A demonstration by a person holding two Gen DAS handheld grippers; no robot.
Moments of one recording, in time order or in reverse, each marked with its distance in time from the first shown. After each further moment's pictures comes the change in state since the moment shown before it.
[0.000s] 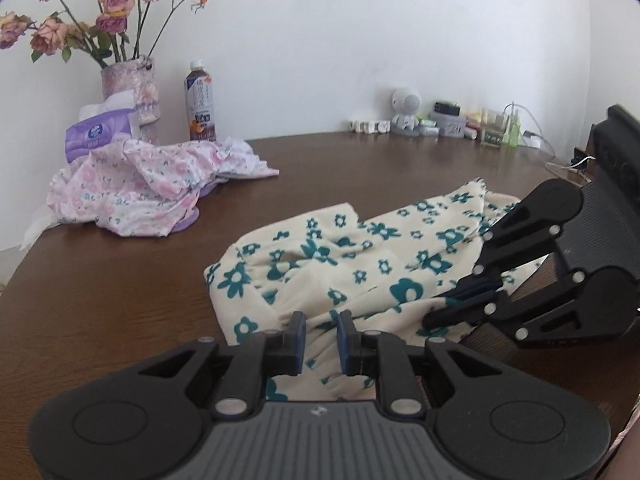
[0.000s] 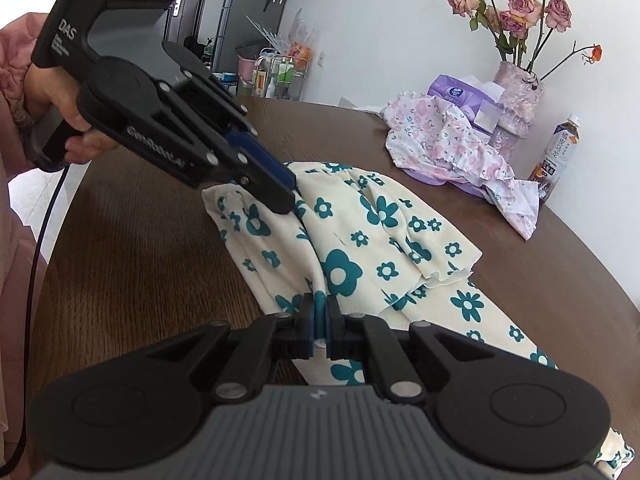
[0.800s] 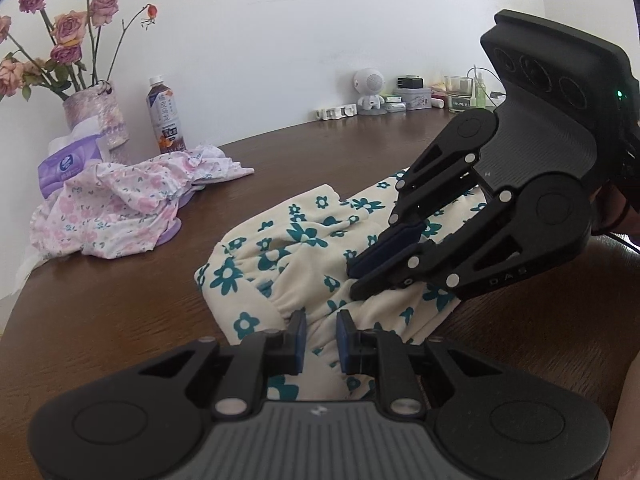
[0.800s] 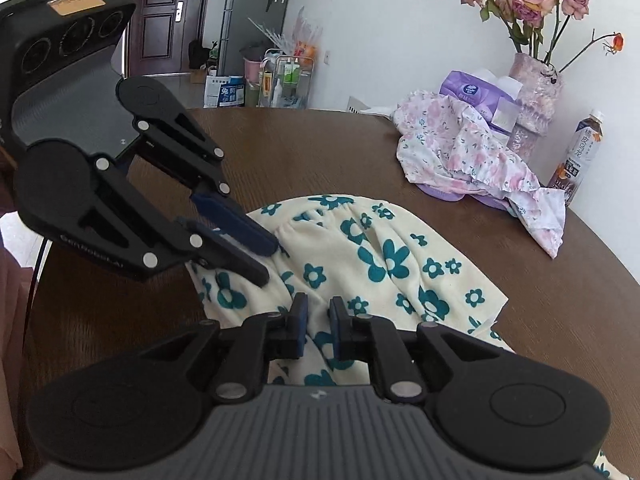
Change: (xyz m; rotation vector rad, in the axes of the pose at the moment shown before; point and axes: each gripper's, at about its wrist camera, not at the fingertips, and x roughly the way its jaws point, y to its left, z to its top) left arm 0.003 0.000 -0.012 0.186 -0.001 -0.039; right arm 0.038 -0.015 0.037 0.036 0.017 0.062
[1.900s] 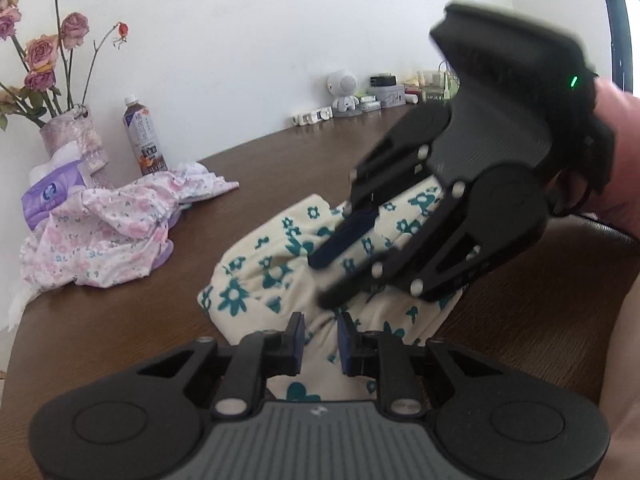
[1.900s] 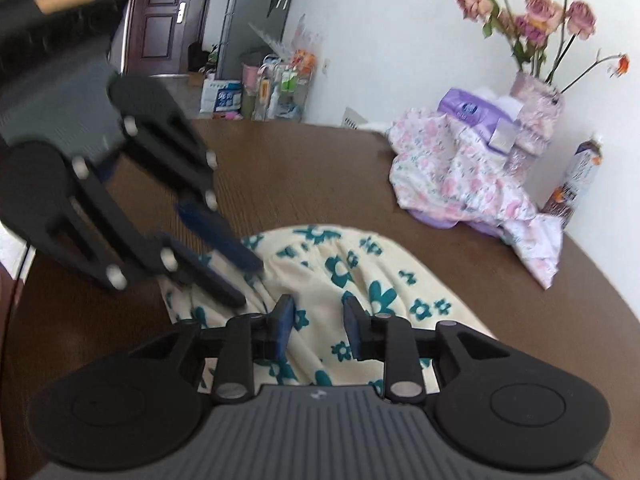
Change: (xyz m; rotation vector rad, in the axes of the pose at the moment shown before) left arm -0.009 0.012 0.012 0.096 -0.016 -0.048; right arm 0.014 -0.007 0.019 -0.034 -0.022 -0.011
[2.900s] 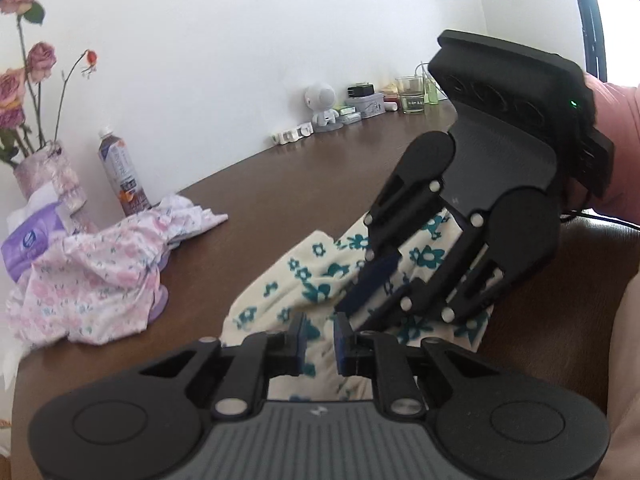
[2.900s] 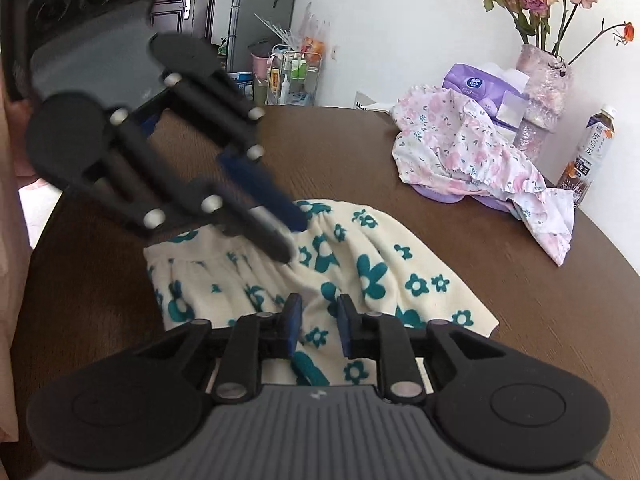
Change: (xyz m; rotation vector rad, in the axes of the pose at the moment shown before) left arm 0.029 0.018 0.026 0.109 -0.021 -0.053; right arm 0.003 -0.020 -0.011 0.029 0.029 0.051
